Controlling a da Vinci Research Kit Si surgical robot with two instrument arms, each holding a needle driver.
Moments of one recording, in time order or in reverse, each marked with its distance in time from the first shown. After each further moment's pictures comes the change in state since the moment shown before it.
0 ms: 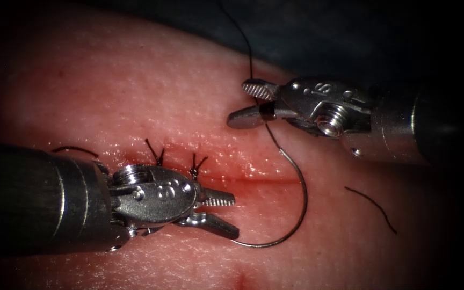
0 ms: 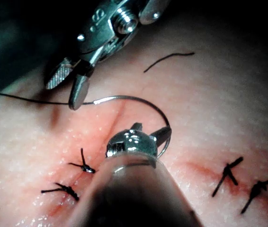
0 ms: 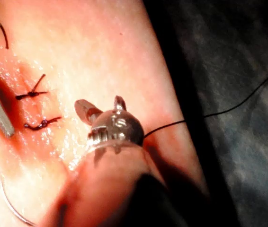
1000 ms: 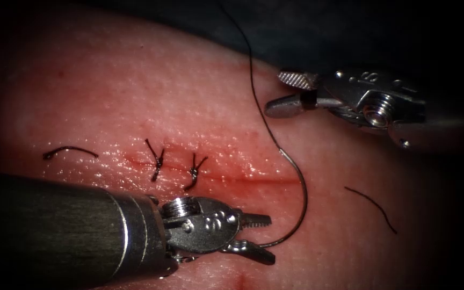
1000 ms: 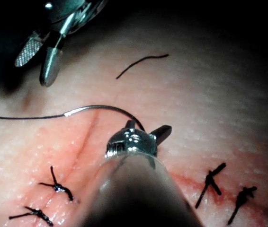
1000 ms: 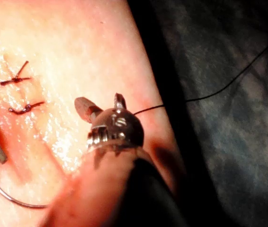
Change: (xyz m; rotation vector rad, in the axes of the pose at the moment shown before) right arm 0.000 0.002 -0.005 -0.009 0.010 -0.003; left arm -0.001 0.001 0.007 0.034 -0.012 0.101
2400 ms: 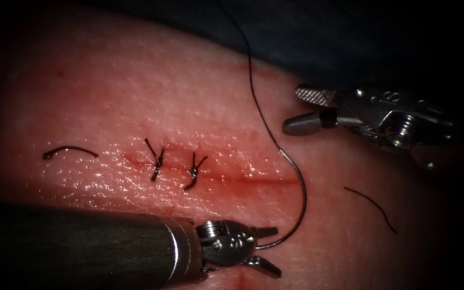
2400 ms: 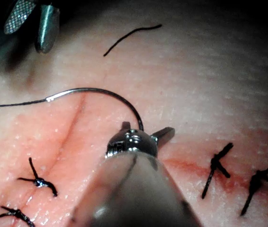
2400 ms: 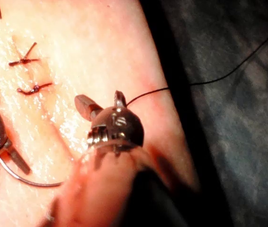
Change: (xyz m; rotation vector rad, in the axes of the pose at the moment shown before) right arm -0.002 -0.002 -0.002 0.014 0.000 -0.014; left arm -0.007 -0.002 0.008 0.013 -0.103 0.010
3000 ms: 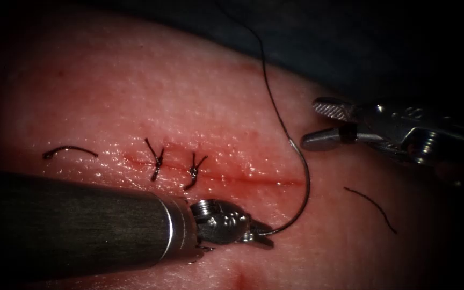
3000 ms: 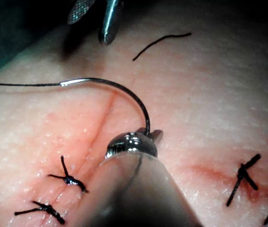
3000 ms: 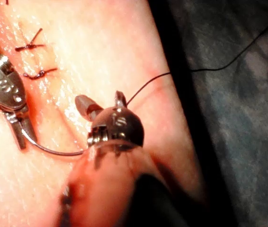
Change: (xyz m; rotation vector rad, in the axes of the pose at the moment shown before) right arm -0.001 -0.001 -0.003 -0.031 -0.015 0.063; left arm 0.002 -0.003 -0.004 0.086 -0.020 -0.096
